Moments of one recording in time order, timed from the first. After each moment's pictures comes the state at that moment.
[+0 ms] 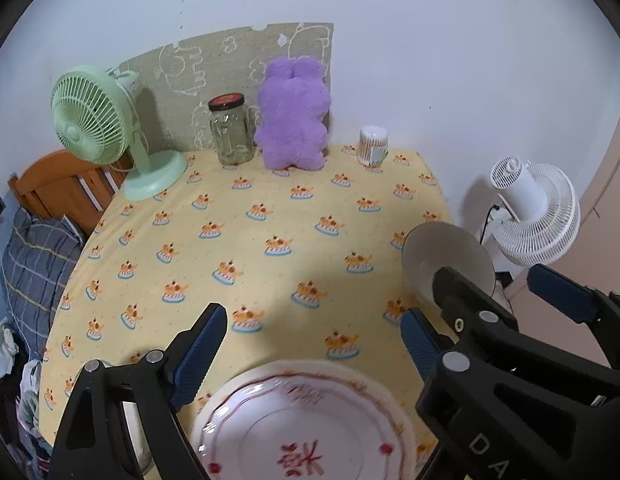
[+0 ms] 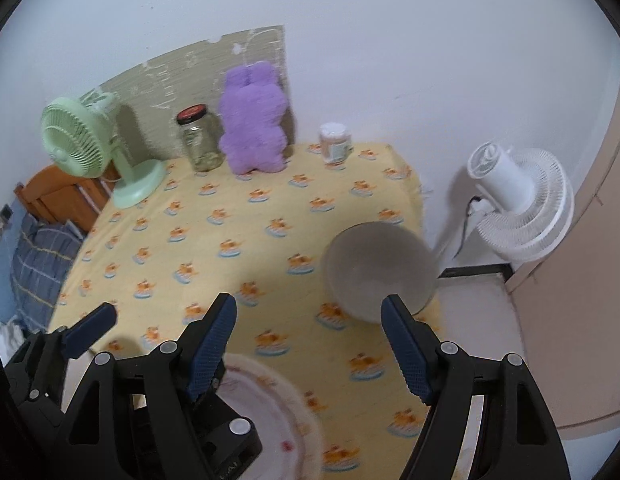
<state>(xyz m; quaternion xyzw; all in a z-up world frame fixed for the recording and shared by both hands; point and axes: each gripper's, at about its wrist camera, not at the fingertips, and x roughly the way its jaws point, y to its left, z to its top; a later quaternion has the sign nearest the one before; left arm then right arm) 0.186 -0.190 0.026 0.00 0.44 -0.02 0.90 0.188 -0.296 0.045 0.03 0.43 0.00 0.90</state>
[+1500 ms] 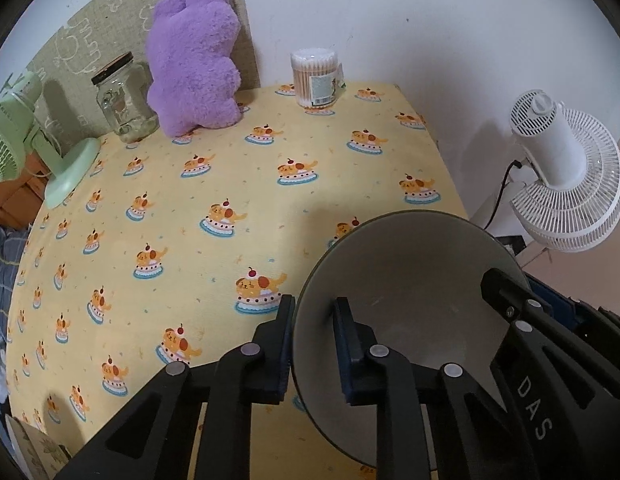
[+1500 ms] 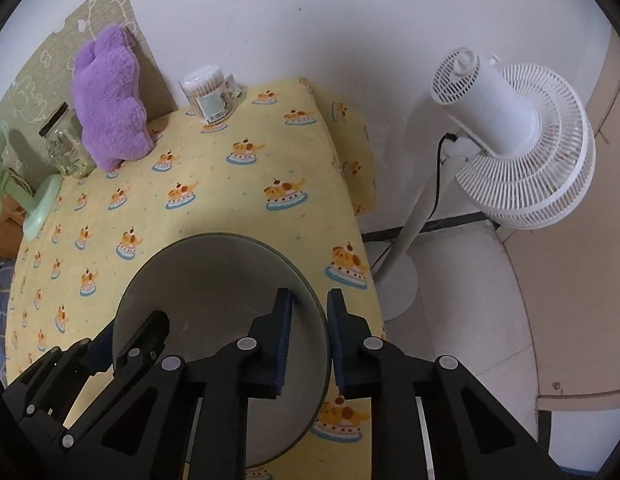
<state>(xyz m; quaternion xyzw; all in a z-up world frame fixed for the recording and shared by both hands) 0.307 -0.297 -0.080 0.05 0.52 -0.03 0.85 0.302 -0.418 -0.074 0.09 0.51 -0.06 0.85</state>
